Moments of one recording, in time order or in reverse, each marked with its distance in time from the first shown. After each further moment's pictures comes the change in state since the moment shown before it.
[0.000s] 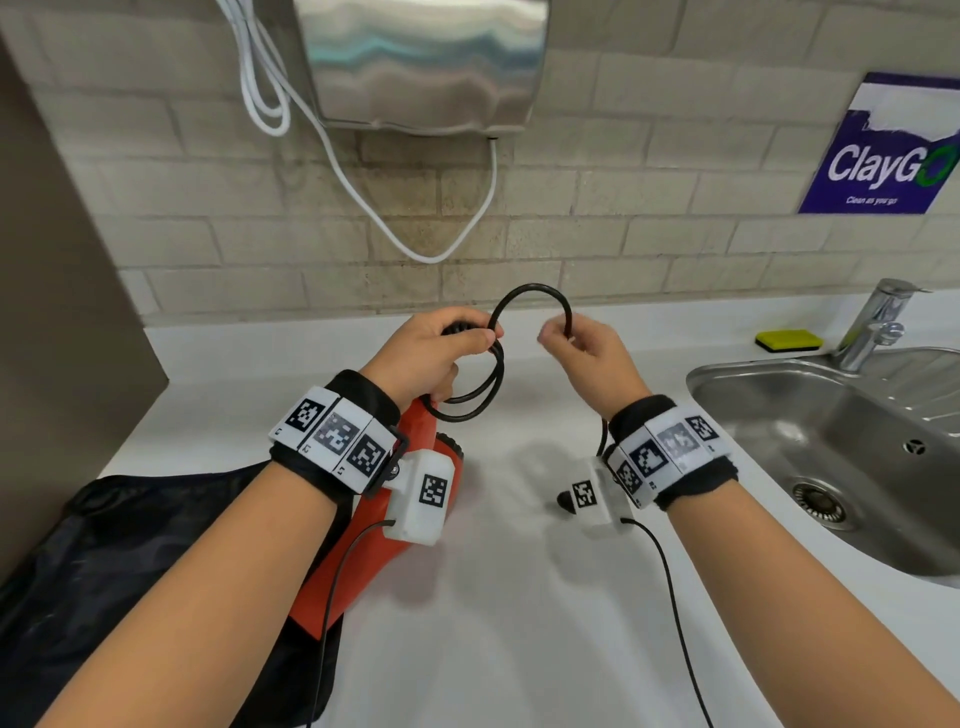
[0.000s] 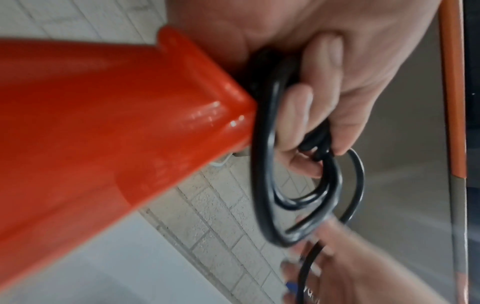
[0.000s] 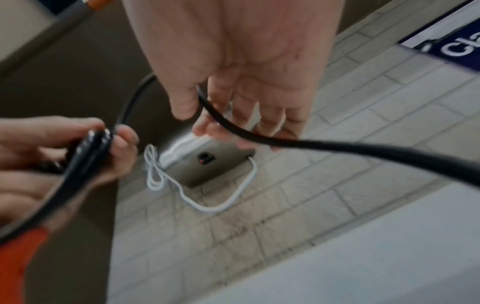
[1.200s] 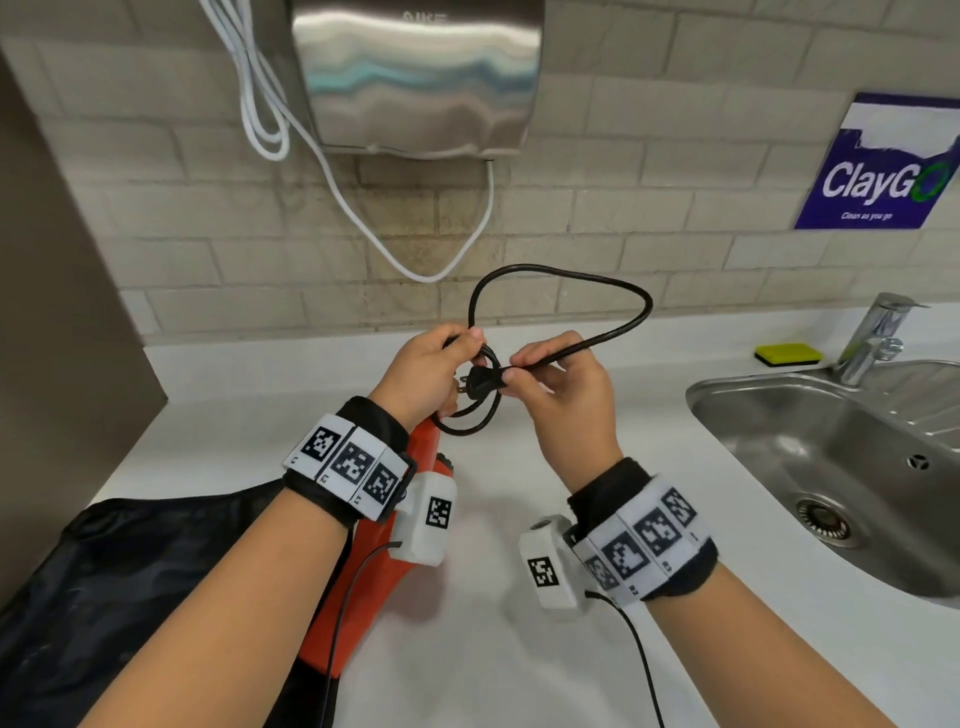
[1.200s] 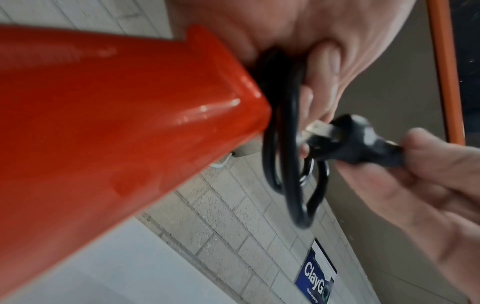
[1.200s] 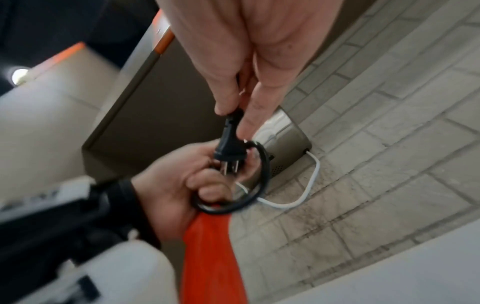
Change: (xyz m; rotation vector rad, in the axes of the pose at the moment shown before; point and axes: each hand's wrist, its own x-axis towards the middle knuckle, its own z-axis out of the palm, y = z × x) left_hand 0.014 -0.008 0.007 -0.037 0.128 0.025; right_hand -0.040 -0.043 0.027 0.464 0.166 -0.065
